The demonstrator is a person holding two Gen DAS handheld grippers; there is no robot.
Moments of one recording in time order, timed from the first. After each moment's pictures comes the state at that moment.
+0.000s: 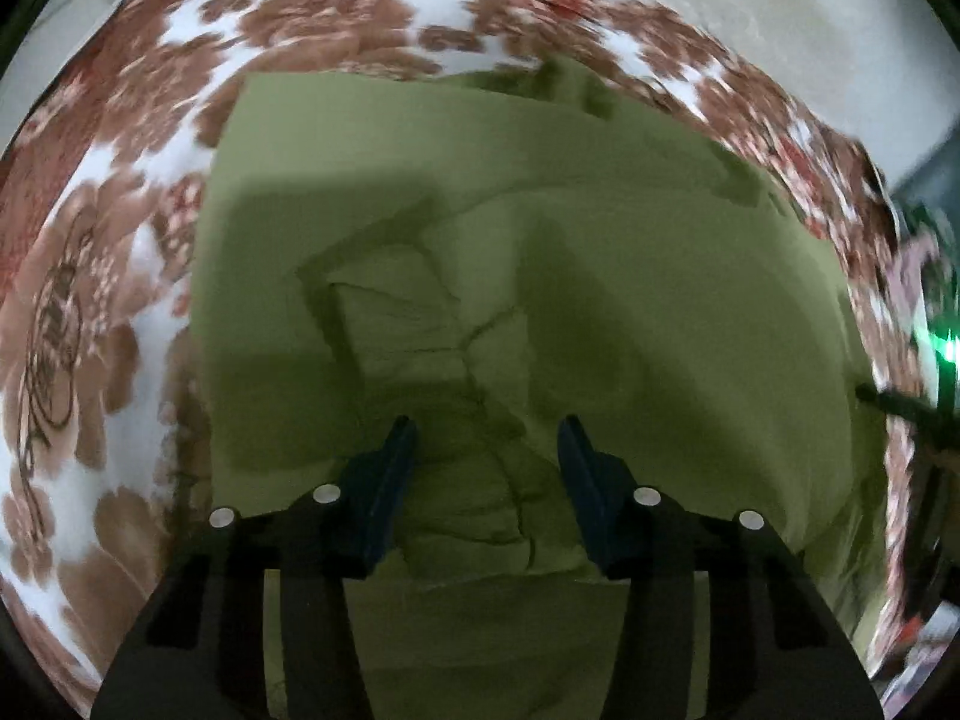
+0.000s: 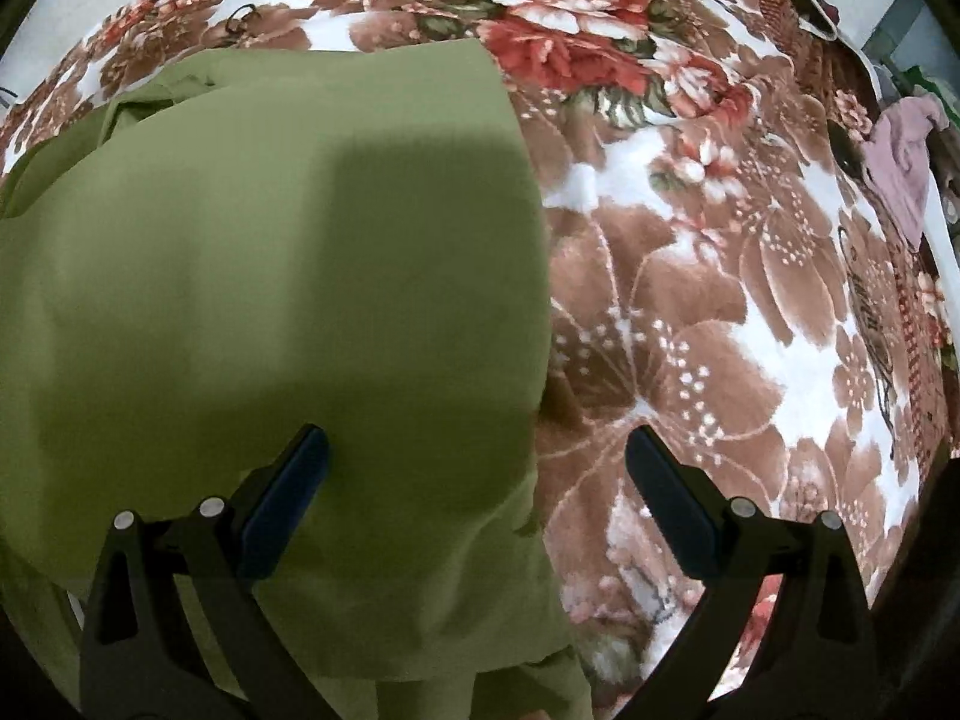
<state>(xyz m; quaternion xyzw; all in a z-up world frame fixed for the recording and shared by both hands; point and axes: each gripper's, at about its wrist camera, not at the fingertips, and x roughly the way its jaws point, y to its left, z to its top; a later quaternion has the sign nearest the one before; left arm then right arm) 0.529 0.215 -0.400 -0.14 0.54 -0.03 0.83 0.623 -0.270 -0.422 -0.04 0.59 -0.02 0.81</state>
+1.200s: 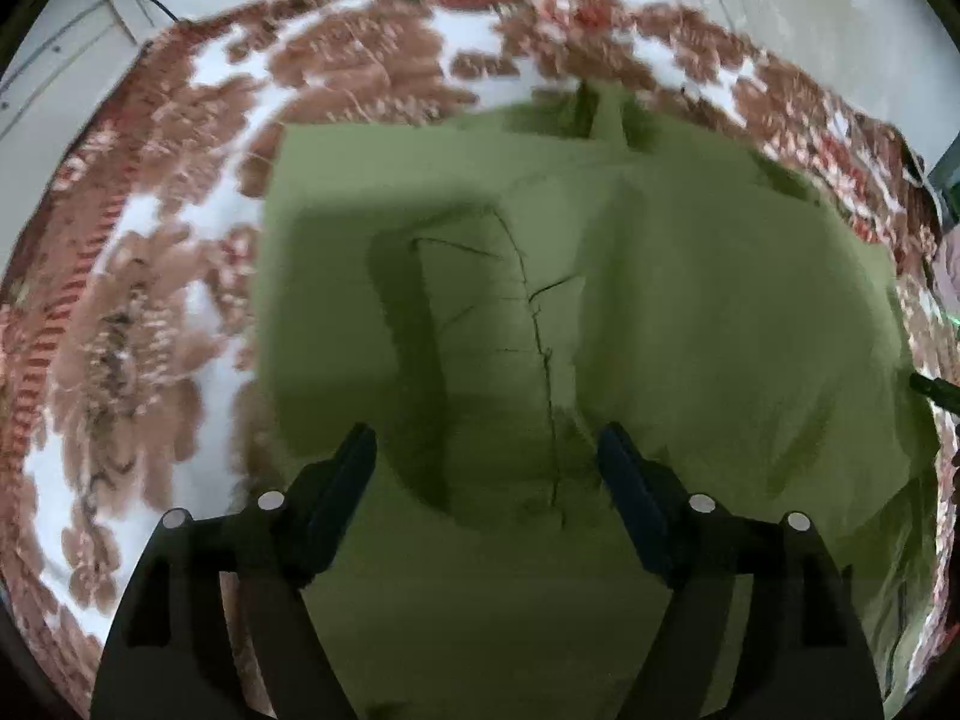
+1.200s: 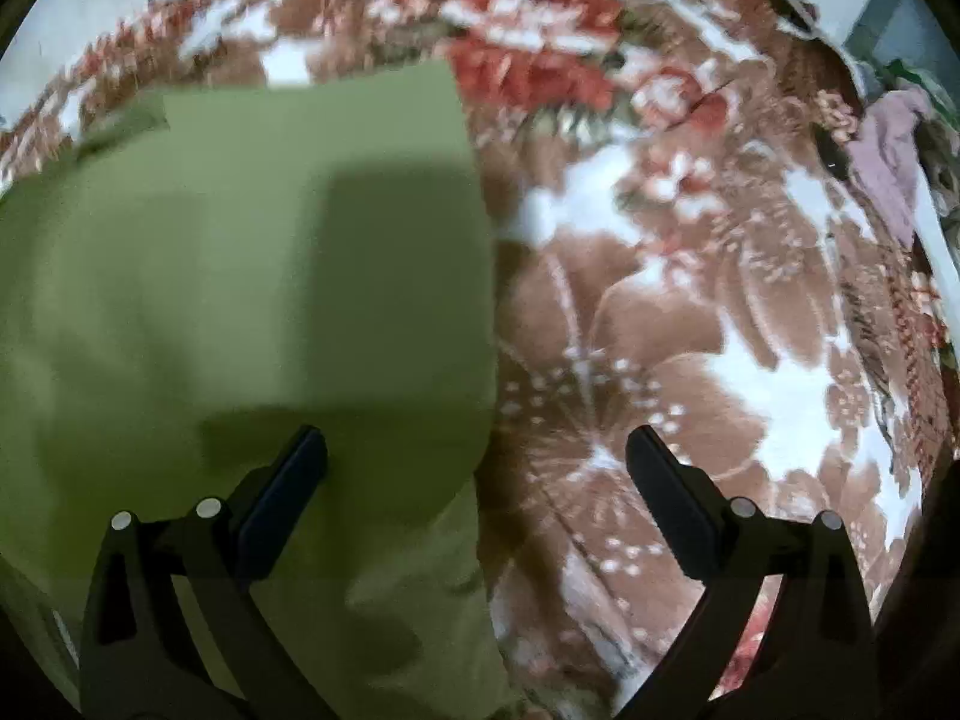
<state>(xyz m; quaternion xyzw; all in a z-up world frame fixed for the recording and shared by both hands) 0.530 0.214 -0.381 -0.07 0.52 0.02 0.85 0.631 -0.292 -0.405 0.00 0.54 -0.02 0.84</state>
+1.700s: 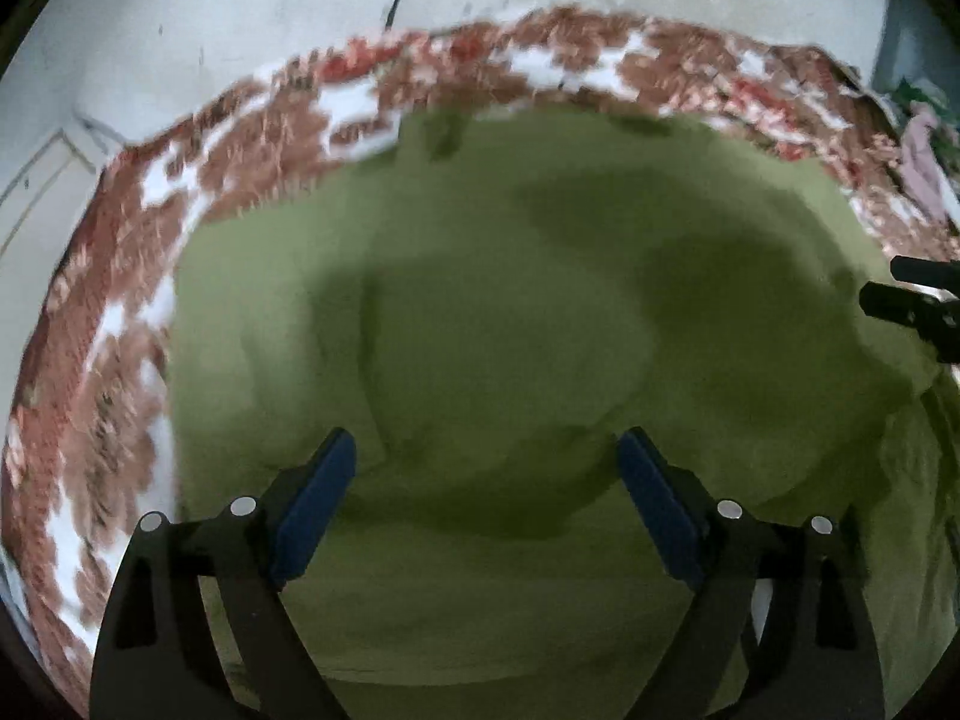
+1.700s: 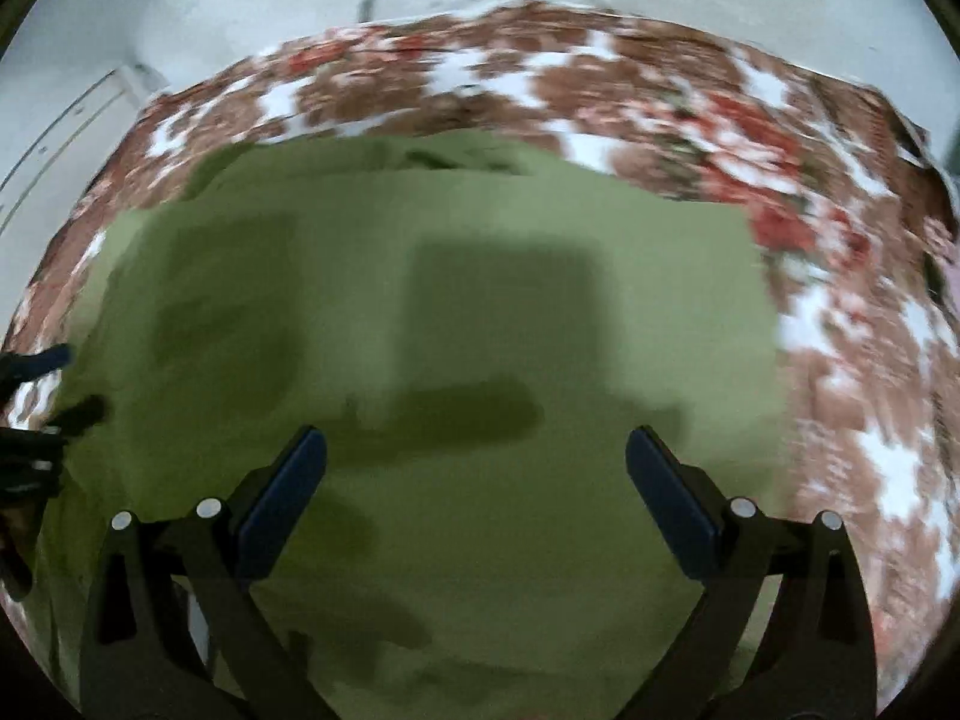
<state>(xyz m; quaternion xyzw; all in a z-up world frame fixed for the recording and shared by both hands) 0.521 0.112 -0.397 0.03 0.49 -0.01 0.87 0.596 -0.138 -0.394 -0.05 0.48 0.15 0.86</state>
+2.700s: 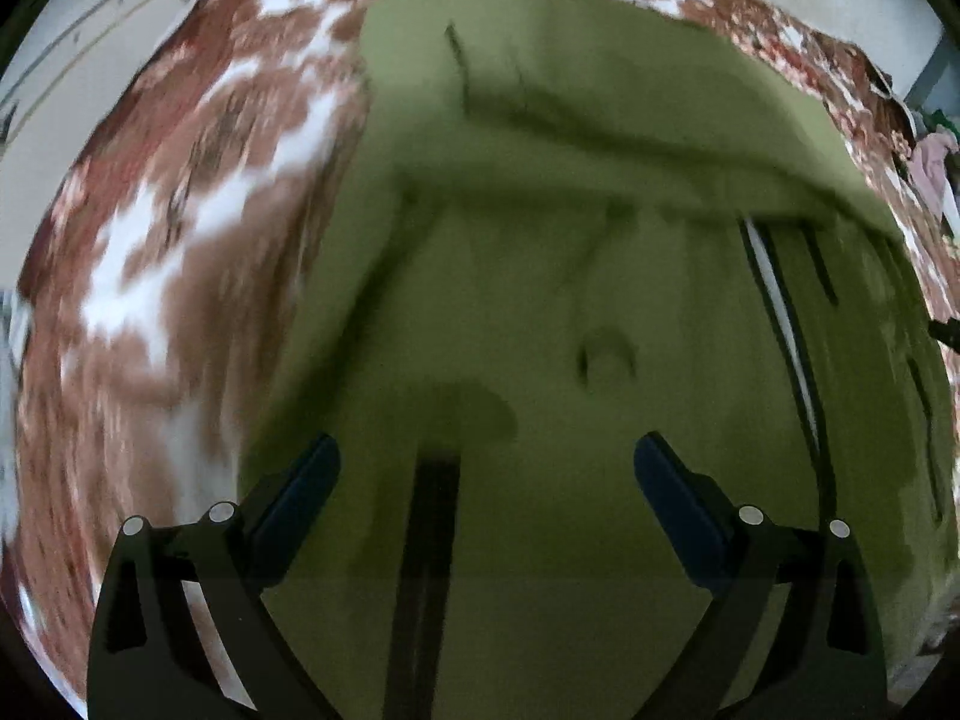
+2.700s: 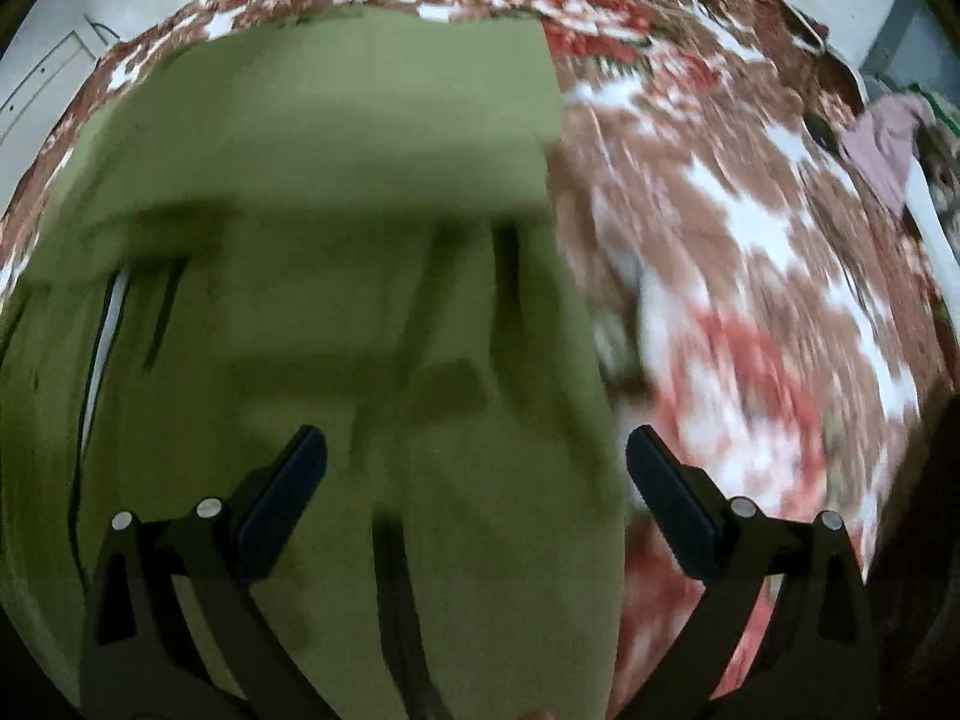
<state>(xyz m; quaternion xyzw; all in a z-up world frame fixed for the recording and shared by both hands) 0.298 0.177 -0.394 -0.05 0.58 0.03 0.81 0.409 -0.283 -0.396 -0.05 0.56 0.05 0.82</state>
